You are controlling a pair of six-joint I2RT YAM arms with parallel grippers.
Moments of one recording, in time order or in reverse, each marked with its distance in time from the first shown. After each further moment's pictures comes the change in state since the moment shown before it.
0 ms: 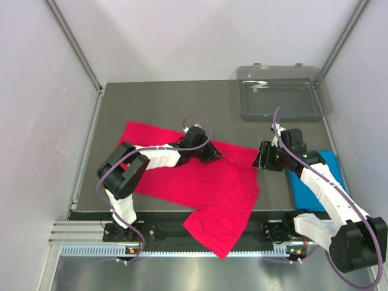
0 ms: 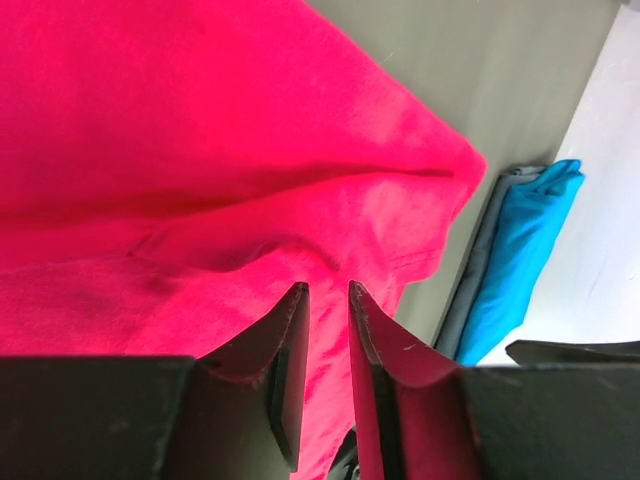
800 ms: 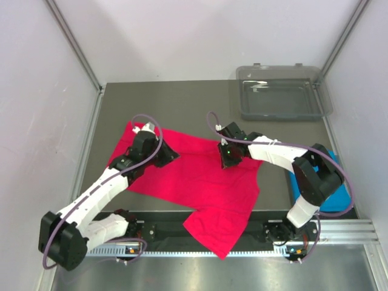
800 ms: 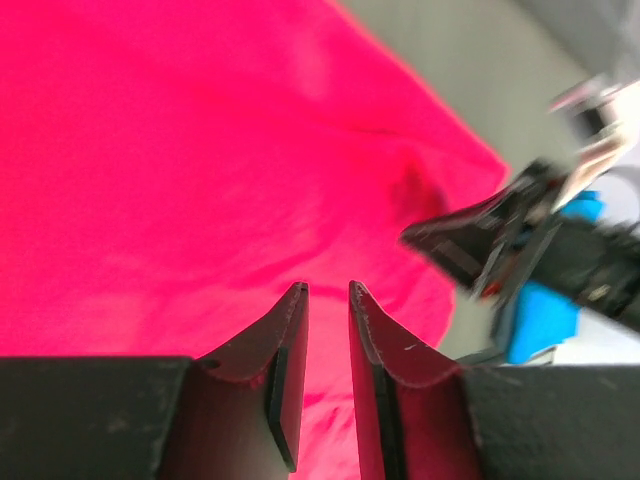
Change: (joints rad) left arm 0.227 -0.782 -0.239 -0.505 -0.107 0.269; right arm 0.460 0.640 0.300 0.153 0.168 0.022
